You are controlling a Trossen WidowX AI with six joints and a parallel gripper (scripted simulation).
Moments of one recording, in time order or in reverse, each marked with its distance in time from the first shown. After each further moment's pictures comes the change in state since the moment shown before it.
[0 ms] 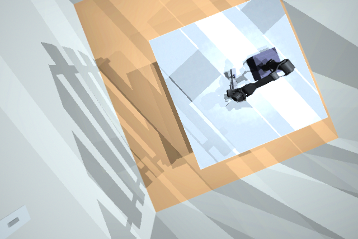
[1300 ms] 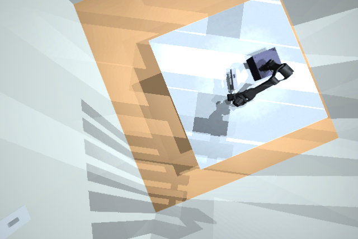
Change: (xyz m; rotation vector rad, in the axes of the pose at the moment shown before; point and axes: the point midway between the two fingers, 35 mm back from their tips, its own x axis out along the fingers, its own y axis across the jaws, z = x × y) arm 0.002 0.000 0.037 -0.008 0.003 0.002
